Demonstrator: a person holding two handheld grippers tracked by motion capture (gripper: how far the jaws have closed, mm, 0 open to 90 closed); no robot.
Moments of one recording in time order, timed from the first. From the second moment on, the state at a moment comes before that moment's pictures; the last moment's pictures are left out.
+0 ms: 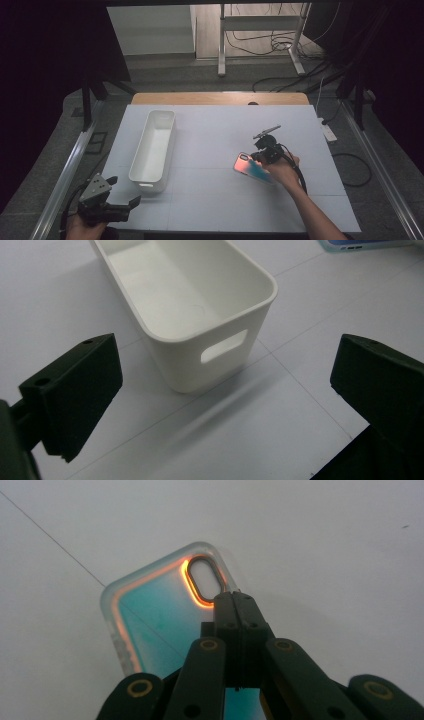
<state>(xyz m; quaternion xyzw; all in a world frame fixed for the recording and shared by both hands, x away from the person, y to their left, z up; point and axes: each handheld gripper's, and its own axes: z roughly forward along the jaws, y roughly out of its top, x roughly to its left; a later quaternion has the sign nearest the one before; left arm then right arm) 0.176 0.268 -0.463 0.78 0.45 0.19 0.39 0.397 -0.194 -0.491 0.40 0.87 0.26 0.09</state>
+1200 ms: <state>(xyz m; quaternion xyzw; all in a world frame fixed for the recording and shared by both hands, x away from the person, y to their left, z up) 0.176 0.269 -0.463 0.78 0.45 0.19 0.39 0.365 -0.254 -0.495 0.43 0.88 0.22 0.07</state>
